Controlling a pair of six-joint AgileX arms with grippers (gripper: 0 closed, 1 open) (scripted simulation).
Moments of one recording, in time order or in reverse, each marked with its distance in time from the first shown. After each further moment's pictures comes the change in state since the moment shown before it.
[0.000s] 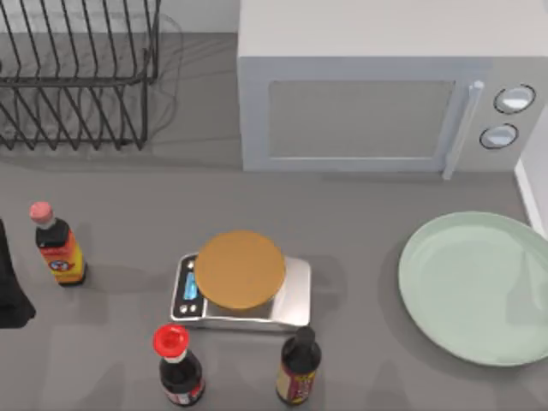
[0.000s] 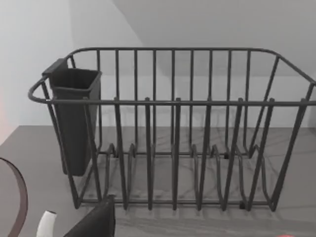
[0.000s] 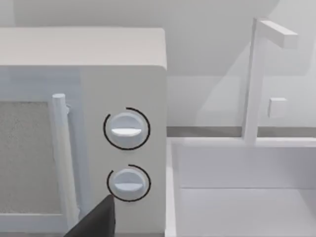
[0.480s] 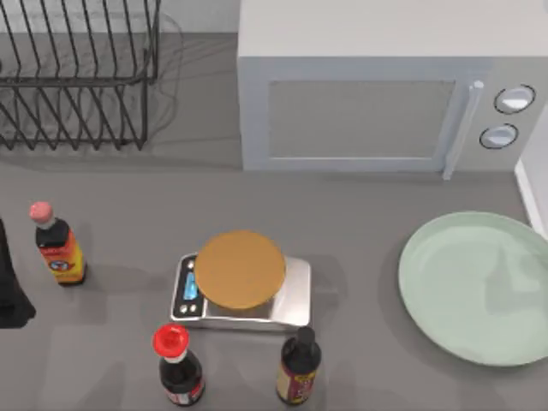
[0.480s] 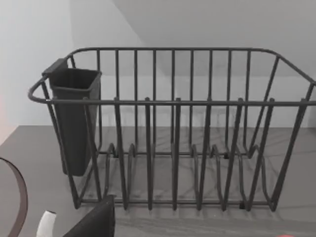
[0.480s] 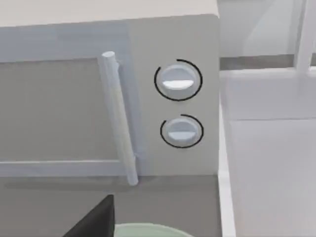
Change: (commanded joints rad) left arm 0.000 0.000 0.000 0.000 0.000 0.000; right arm 0.098 0.294 0.256 -0.197 0.000 0.100
